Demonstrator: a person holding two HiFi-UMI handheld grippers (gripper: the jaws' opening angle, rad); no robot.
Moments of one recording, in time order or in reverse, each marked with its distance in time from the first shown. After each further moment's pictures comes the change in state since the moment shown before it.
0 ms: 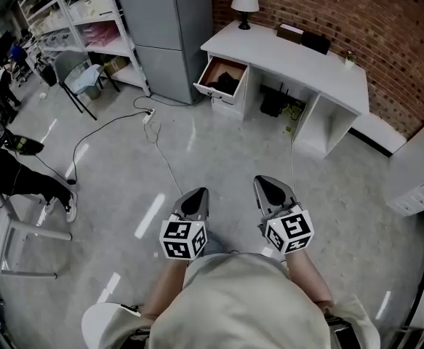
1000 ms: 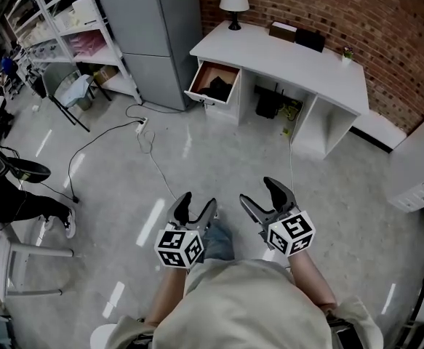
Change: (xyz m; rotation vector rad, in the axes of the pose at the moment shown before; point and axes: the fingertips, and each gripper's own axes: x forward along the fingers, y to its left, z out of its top) left arm 0.061 0.021 0.010 -0.055 -0.027 -0.065; right arm 0.049 -0.041 -0.029 0.098 0.071 0.075
